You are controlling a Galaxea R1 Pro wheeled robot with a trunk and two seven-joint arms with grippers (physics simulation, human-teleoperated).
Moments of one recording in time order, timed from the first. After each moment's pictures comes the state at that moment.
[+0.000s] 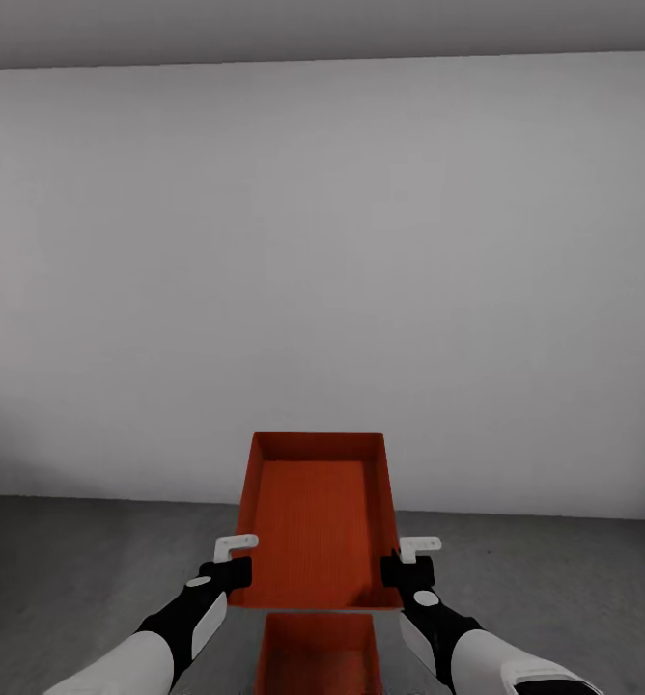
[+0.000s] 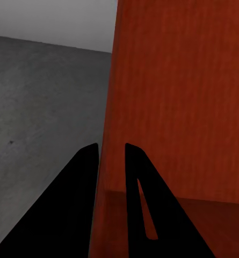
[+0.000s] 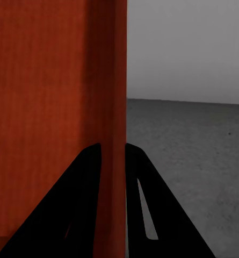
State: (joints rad) left arm -0.64 -0.08 0.01 -0.26 0.08 0.01 0.09; right arm -0.69 0.14 0.00 -0.08 0.09 -0.28 -0.21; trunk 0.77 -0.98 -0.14
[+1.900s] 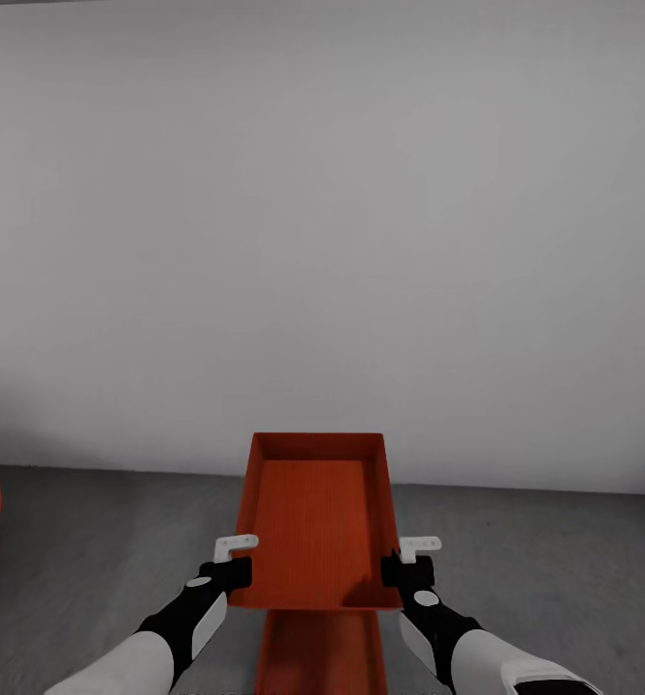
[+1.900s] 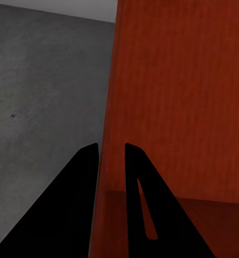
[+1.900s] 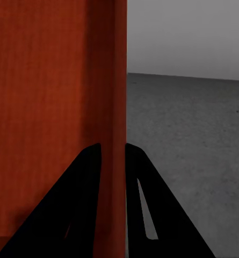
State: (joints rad) left arm -0.64 -0.08 0.01 -0.26 0.08 0.01 0.09; right arm -0.69 0.14 0.00 -0.08 0.09 -0.28 -0.21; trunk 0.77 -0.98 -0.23
